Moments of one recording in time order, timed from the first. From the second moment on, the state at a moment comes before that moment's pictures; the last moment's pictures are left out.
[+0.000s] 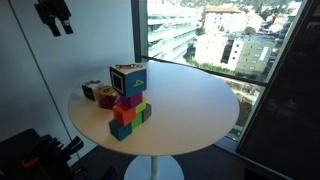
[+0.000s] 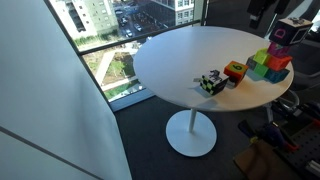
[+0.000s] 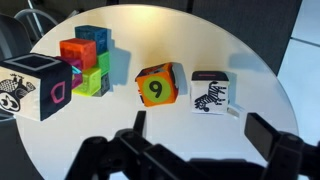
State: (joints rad) arm 0.09 -0.56 0.30 -2.44 -0.04 1.93 0.34
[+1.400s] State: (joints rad) arm 0.13 -0.34 0.20 -2.50 0.07 2.16 0.25
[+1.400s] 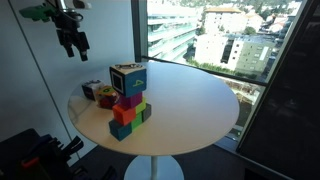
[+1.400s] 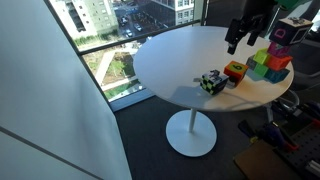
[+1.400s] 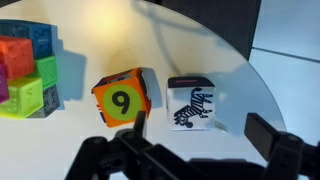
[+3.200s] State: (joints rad) arm 0.14 -0.20 0.20 -2.47 0.07 2.23 0.22
